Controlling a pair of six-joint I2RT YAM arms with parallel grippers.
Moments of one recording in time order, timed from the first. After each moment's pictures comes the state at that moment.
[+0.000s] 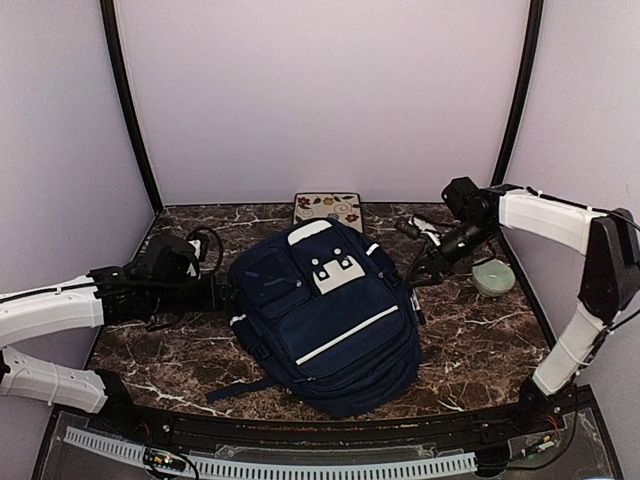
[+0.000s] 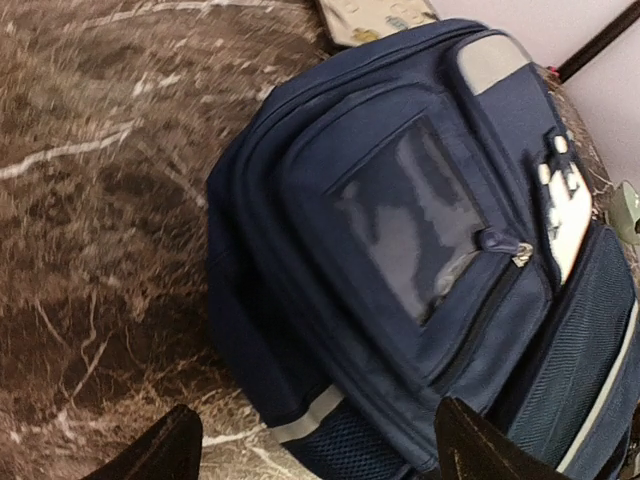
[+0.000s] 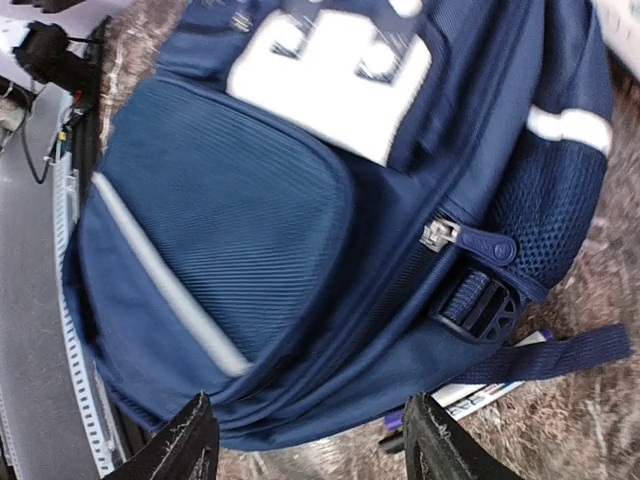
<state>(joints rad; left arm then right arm) -0.75 1.06 0.69 -0.34 -0.22 -0.62 0.37 1.62 1.28 -0.93 -0.72 -0.60</state>
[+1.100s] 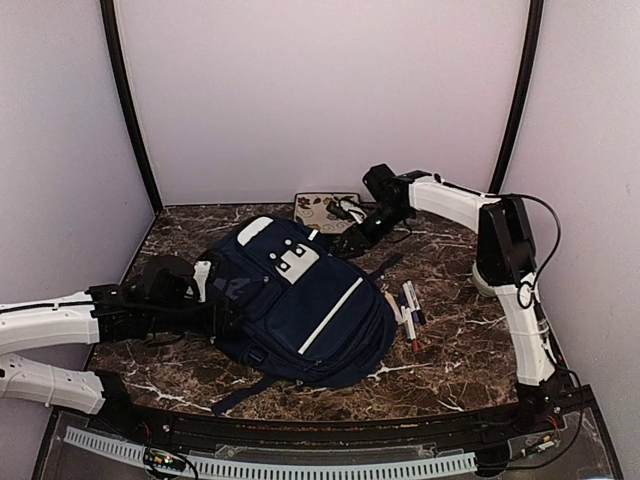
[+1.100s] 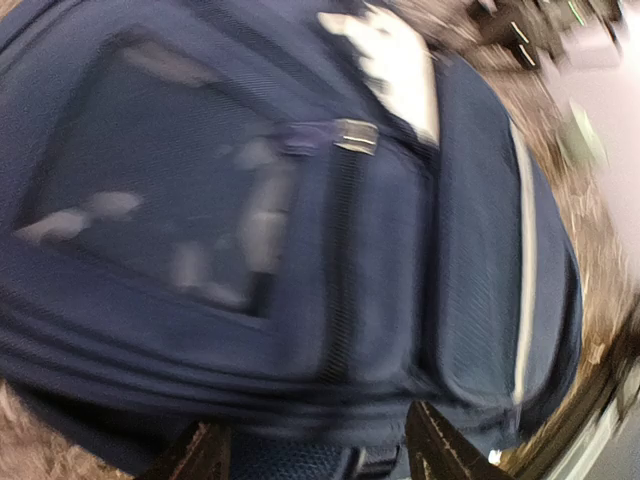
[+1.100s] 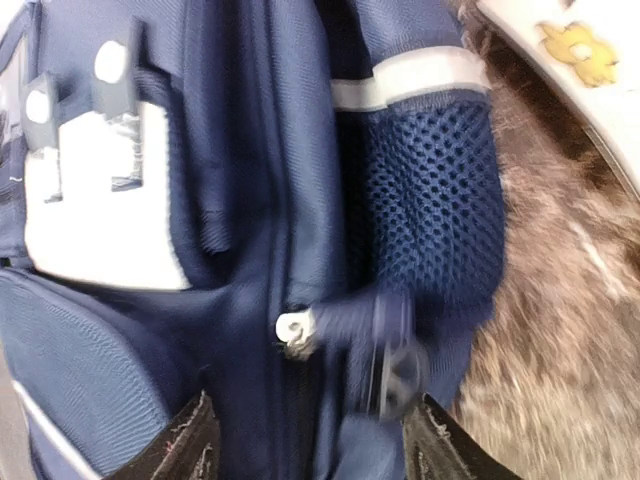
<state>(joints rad) -0.78 0.98 0.53 -0.27 -0.07 -0.64 0.54 2.41 2.16 -0.94 -0.63 -0.31</state>
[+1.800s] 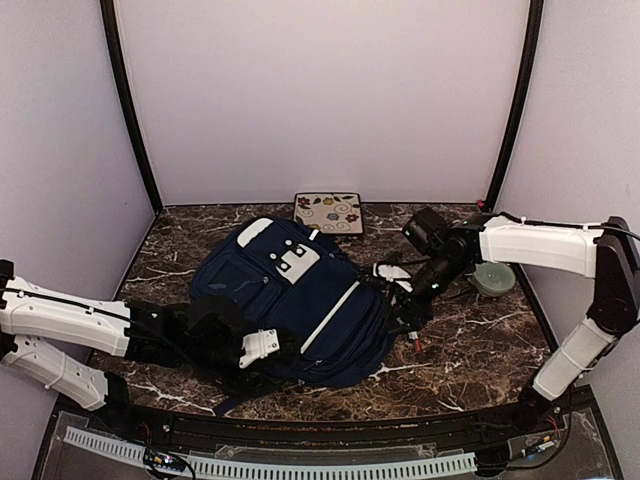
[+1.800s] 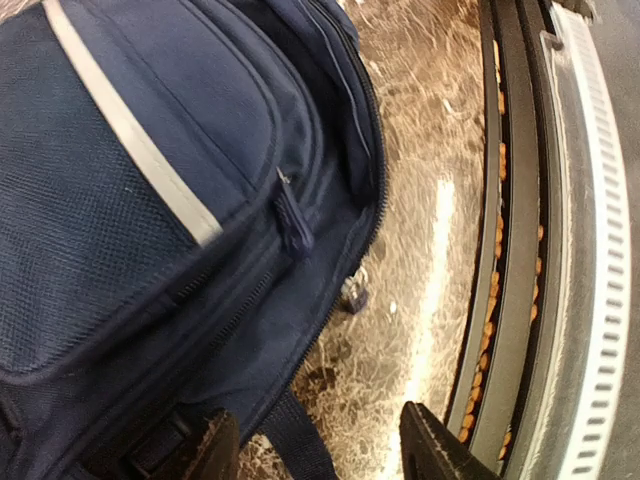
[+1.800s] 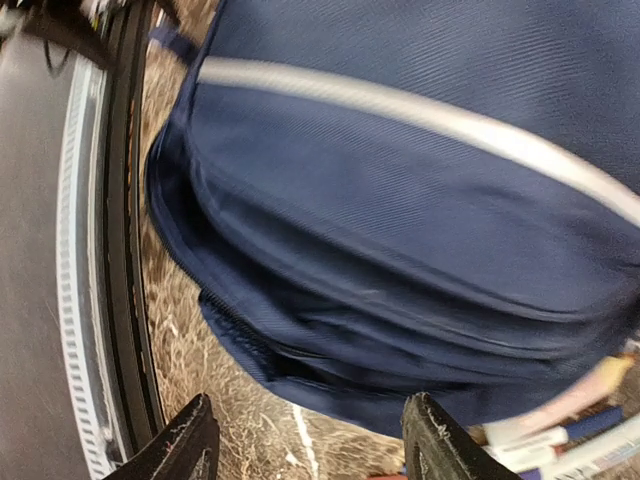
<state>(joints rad) -1.15 1.22 0.64 -0.30 0.06 0.11 0.66 1.58 1.15 -0.82 -0.60 -0.56</state>
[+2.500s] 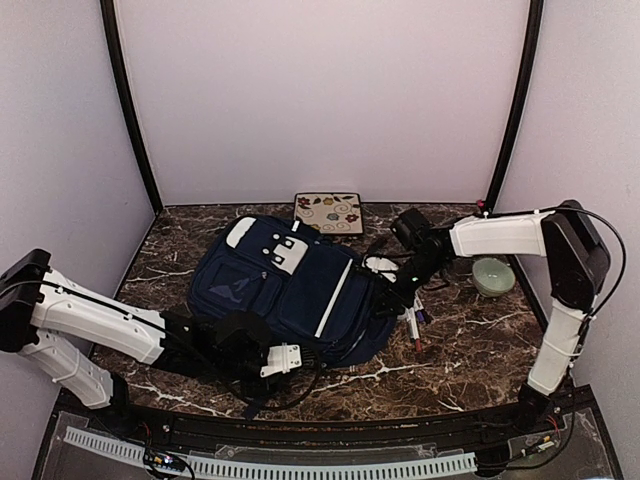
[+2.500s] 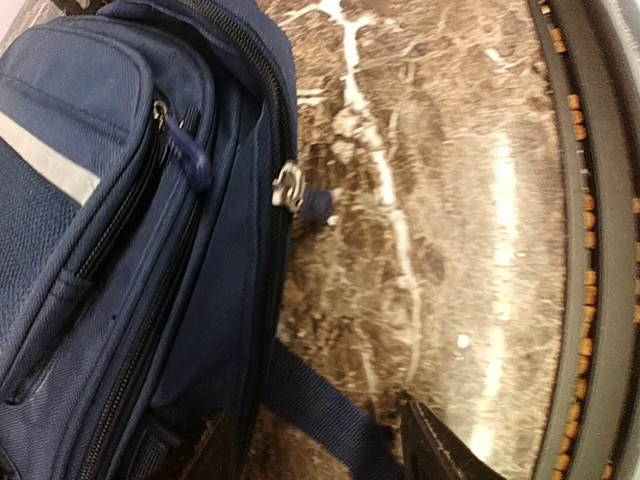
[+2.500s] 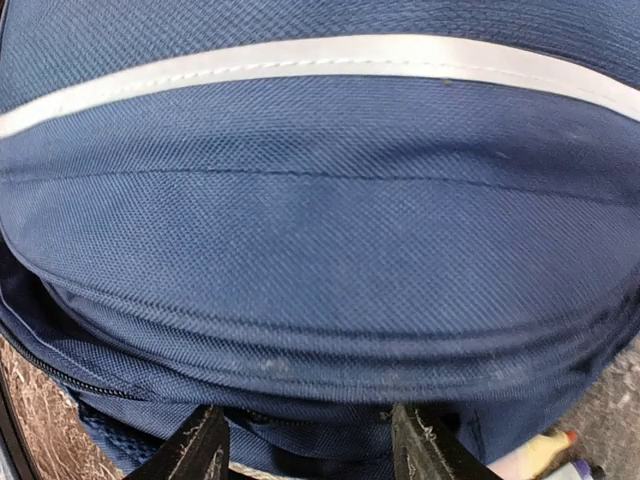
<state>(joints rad) -1.21 1.42 0.64 -0.12 -0.08 0.30 0.62 1.83 1.20 -0.60 -0.45 -0.57</state>
